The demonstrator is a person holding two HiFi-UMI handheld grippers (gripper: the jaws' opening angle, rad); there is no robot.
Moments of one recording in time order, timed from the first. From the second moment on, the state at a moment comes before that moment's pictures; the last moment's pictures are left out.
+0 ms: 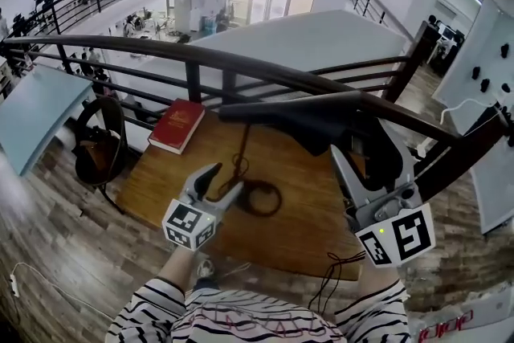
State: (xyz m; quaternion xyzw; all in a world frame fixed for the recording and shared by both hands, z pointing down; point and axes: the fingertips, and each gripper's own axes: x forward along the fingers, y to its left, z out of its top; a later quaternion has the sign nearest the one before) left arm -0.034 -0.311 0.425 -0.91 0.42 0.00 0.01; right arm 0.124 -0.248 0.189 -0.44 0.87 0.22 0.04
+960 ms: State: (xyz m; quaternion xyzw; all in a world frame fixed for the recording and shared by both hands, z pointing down) left arm -0.007 -0.435 0.459 -0.95 0.32 -0.03 0.00; right arm 0.104 -0.321 0.197 -0.51 0.82 0.25 -0.03
